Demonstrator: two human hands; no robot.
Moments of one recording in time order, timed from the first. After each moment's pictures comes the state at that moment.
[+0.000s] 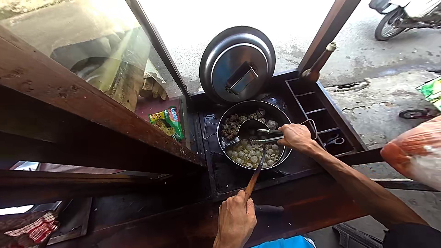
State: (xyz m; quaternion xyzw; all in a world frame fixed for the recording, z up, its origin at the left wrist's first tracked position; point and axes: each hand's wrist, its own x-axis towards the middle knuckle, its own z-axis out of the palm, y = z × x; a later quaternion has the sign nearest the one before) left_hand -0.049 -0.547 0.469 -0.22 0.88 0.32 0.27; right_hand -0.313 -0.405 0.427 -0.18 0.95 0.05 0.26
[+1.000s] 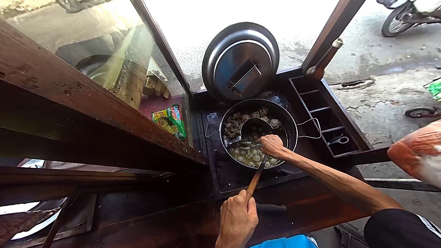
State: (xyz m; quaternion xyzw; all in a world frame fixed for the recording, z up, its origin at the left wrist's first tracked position) left_hand -0.046 -0.549 0.464 -0.23 0.88 0.33 0.25; right_hand -0.296 -0.452 0.341 -0.30 0.90 0.04 0.30
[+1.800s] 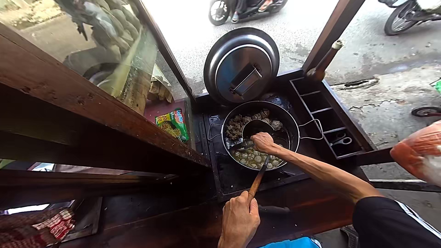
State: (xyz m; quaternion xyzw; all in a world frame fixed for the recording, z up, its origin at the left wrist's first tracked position) left_hand -0.049 -0.550 0.465 -0.24 0.87 0.32 0.27; right_hand -0.314 -0.487 0.312 -0.36 0.89 0.03 0.28
